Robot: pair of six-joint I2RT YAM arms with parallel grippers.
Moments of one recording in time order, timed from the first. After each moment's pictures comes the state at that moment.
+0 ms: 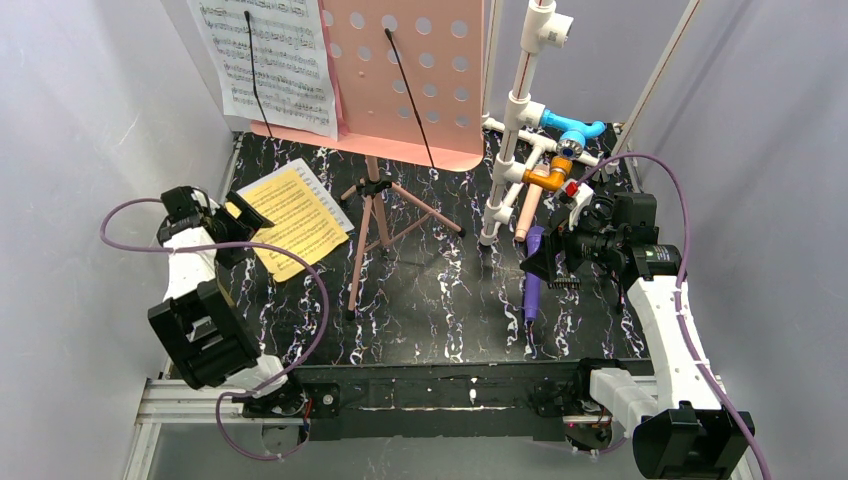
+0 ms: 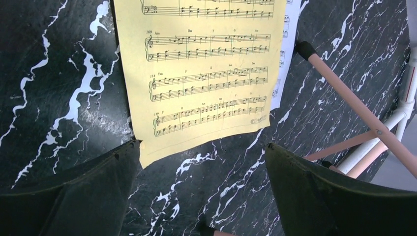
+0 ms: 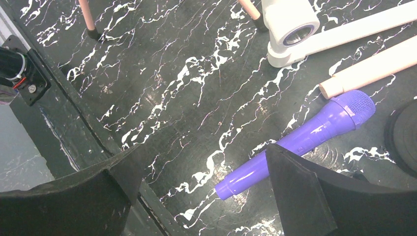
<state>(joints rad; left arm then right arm) 0.52 1.47 1.06 -0.59 0.41 -0.39 0.02 0.96 0.92 -0.74 -0.83 -0.32</state>
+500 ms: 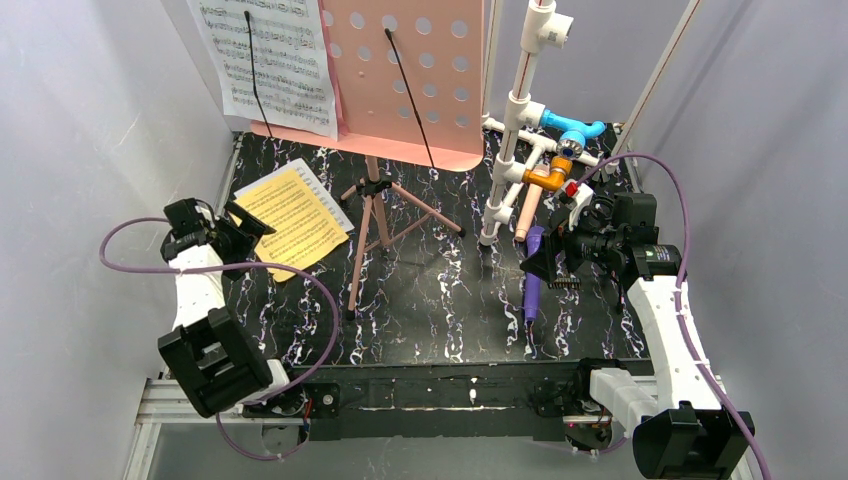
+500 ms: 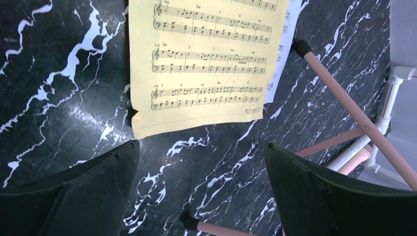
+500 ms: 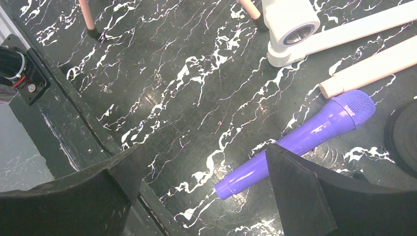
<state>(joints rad) 0.52 1.30 0.95 -0.60 0.36 -0.52 0.02 0.96 0.92 -0.74 -0.83 -0.32</state>
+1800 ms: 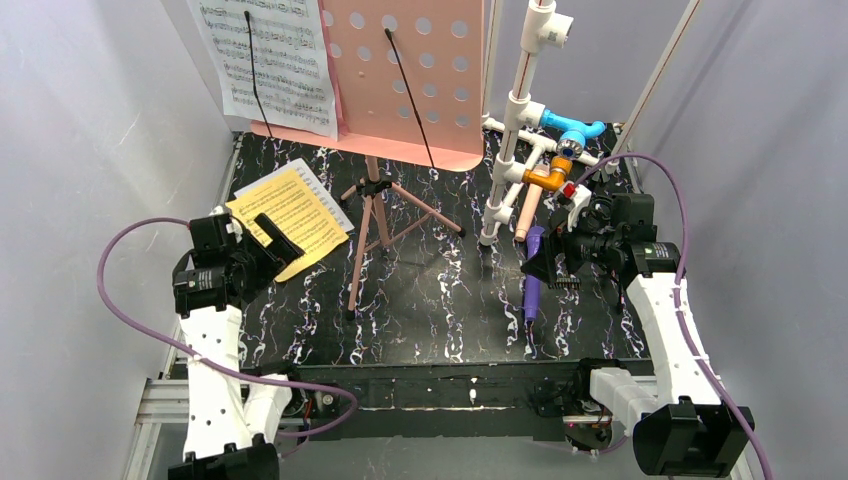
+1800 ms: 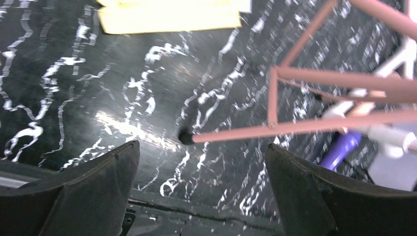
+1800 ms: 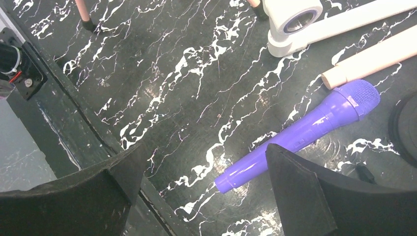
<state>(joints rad) 0.21 0.85 1.03 -1.05 0.14 -0.59 0.02 0.97 0.92 -0.77 -0.82 -0.34</state>
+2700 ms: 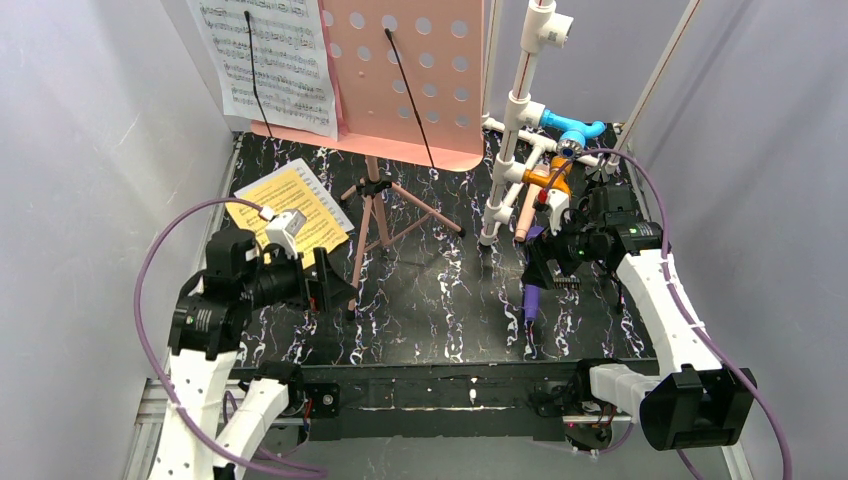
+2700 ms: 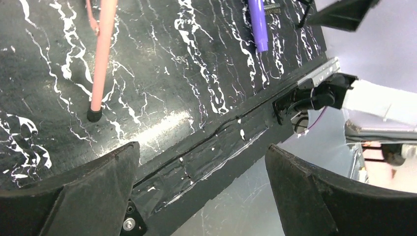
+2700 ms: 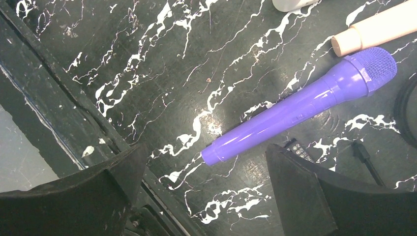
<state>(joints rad) -0.12 0.71 1.07 -1.09 0.61 -0.26 0.11 1.11 0.99 -0.92 -0.64 -0.48</state>
